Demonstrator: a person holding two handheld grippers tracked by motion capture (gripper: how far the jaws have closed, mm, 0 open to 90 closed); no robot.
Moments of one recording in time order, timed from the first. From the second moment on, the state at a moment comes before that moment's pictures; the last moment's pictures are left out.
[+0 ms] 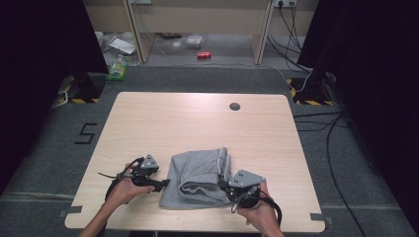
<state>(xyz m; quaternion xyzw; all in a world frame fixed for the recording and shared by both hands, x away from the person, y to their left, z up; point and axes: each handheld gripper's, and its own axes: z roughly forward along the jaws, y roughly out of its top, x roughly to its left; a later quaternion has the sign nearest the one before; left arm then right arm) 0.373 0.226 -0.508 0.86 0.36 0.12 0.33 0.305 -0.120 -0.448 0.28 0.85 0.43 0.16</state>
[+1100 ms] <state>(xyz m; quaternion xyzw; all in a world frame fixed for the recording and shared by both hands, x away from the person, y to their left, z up) 0.374 0.226 -0.508 0.86 0.36 0.12 0.33 0.285 -0.106 -0.464 0.26 0.87 0.36 0.20</state>
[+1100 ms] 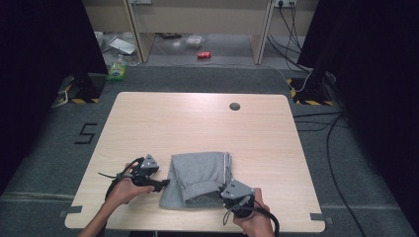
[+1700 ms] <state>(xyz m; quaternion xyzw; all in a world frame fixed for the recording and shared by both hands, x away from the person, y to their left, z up) 0.366 0.199 -0.463 0.82 0.37 0.13 0.43 0.305 -0.116 -0.456 0.32 0.83 0.43 0.17</state>
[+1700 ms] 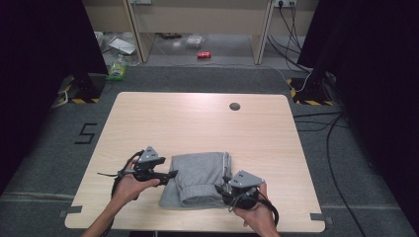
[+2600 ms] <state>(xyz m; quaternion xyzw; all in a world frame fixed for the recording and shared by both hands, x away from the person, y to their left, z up) 0.337 0.182 -0.472 0.85 0.32 0.14 0.39 0.354 -0.114 -0.451 0.38 0.81 0.41 0.19</state>
